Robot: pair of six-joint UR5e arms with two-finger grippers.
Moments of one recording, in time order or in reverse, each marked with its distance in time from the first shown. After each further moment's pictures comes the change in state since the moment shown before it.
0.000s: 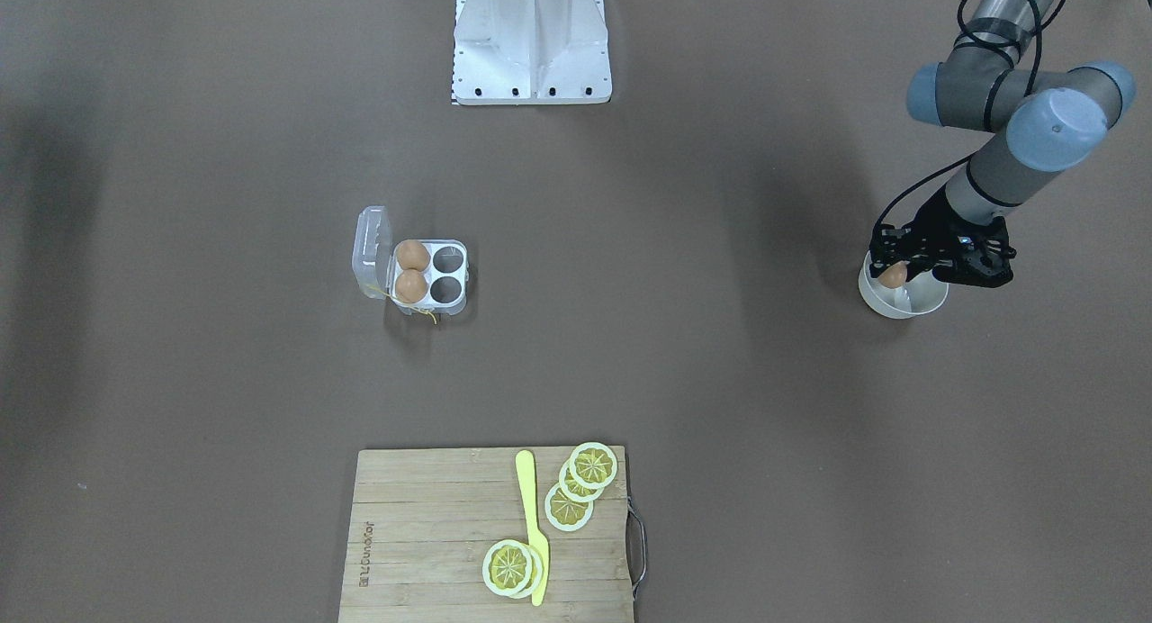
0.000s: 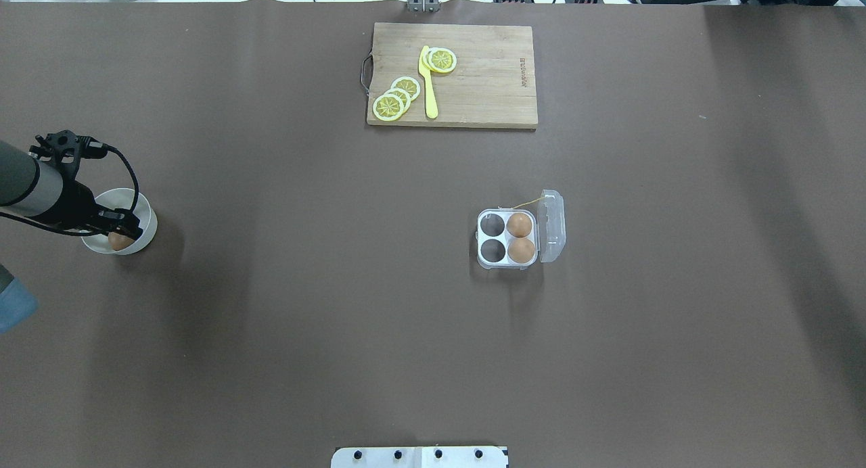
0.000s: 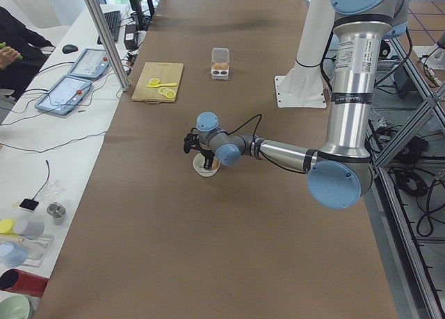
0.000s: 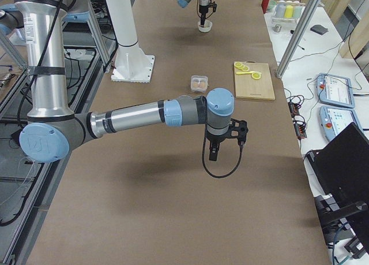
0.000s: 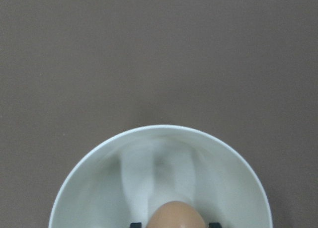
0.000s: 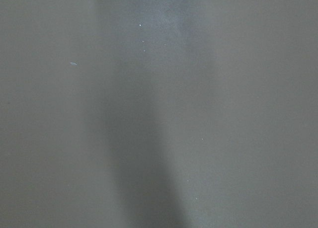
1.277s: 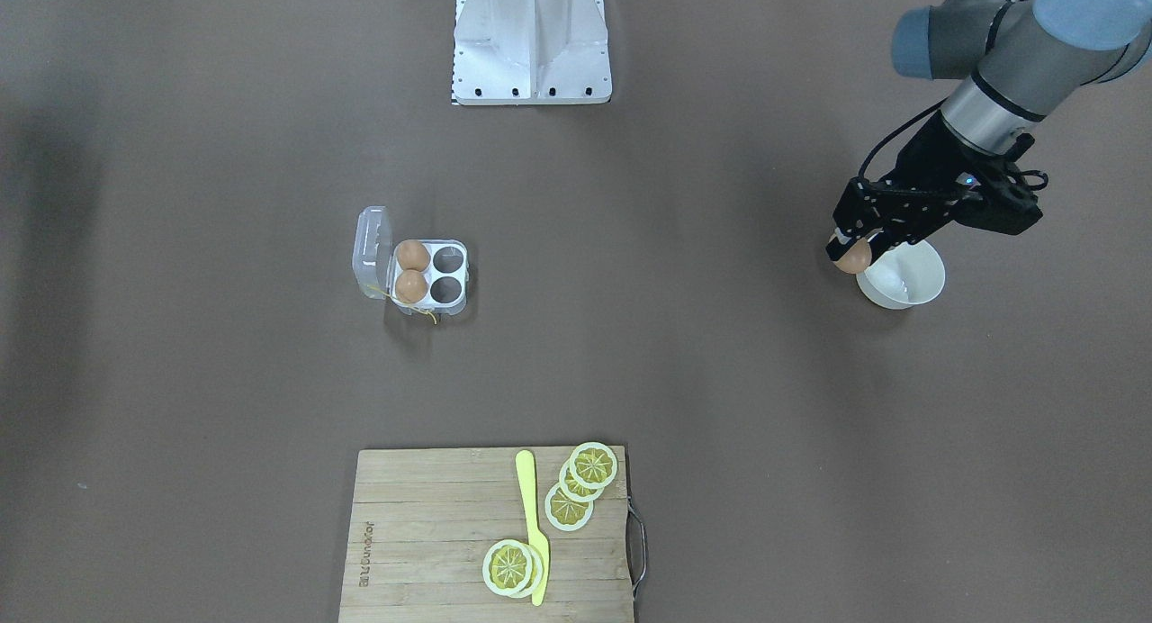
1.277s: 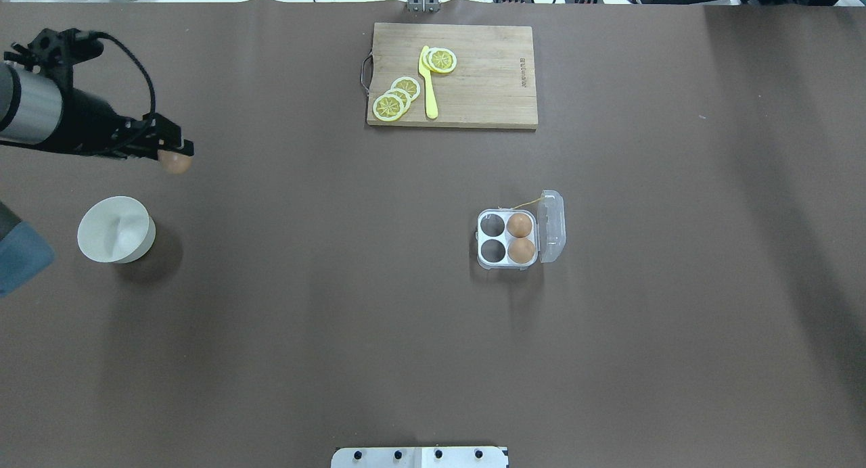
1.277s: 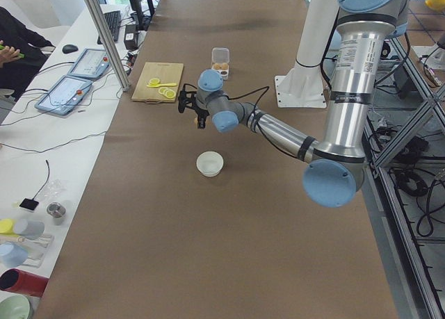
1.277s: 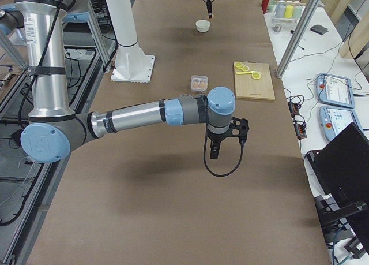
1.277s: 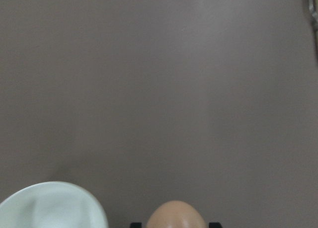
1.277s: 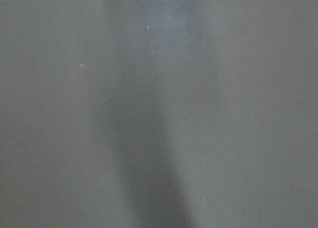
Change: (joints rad) left arm -0.057 -0.191 -0.225 -0.008 0.024 -0.389; right arm 0.000 0.011 -0.005 0.002 0.009 -0.003
